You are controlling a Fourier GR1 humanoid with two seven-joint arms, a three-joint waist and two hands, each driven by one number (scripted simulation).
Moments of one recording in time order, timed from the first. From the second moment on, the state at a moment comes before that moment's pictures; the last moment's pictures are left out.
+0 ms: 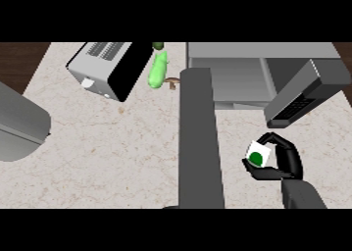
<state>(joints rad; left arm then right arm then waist) 0.31 0.09 0.60 -2.17 0.56 -0.55 0.12 -0.32 -0.12 -0.24 -0.59 0.13 0.07 -1.03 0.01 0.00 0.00</state>
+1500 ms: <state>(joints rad) 0.25 0.12 0.66 -2.05 0.56 -0.61 0.11 -0.80 -0.09 -0.16 -0.56 0.33 -0.36 -0.55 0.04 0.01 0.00</state>
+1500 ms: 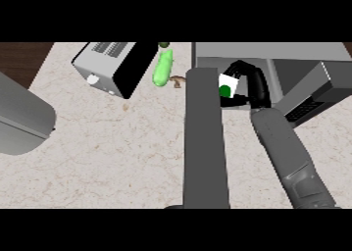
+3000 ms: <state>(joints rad) 0.12 0.15 0.60 -1.95 0.47 -0.63 0.08 -1.02 -0.31 -0.19 -0.06 0.51 -0.91 -0.46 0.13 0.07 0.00</state>
